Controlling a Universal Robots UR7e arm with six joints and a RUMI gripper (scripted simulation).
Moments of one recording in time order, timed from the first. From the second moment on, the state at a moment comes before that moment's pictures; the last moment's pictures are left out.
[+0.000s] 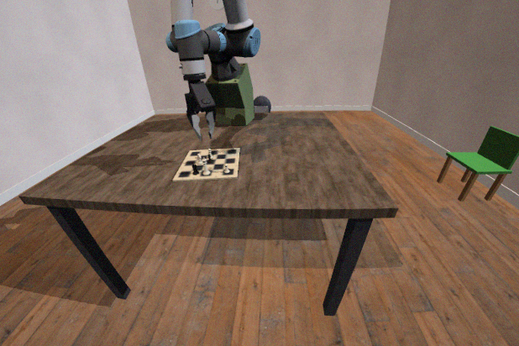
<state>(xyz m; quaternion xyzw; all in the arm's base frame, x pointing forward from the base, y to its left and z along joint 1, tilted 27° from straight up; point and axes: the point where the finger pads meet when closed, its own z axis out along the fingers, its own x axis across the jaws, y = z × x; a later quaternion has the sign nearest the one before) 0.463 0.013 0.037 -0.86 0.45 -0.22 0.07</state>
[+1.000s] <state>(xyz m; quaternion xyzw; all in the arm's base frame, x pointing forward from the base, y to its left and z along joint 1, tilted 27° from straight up) 0.478 0.012 0.008 -0.86 0.45 -0.22 0.07</state>
